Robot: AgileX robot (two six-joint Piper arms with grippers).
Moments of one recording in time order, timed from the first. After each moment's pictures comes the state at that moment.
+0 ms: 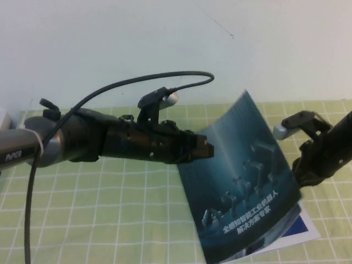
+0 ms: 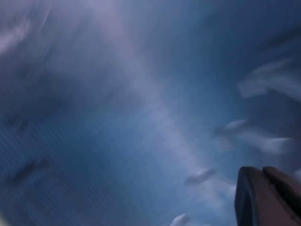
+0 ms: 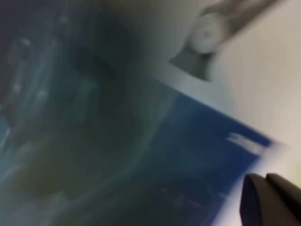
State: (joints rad) right arm 0.15 1.98 -1.21 0.54 0.80 -0.87; left arm -0.39 1.89 -1.18 -1.51 0.70 1.04
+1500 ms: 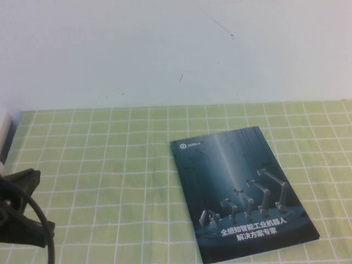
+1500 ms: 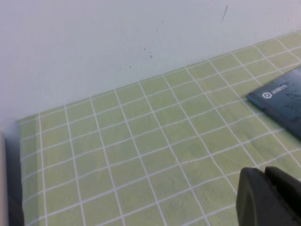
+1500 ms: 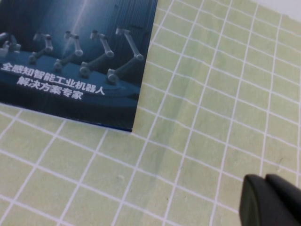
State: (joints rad) right arm 0.15 0.31 -0.39 0.03 0.80 -0.32; left arm -0.39 0.70 -0.47 0.48 0.23 -0.44
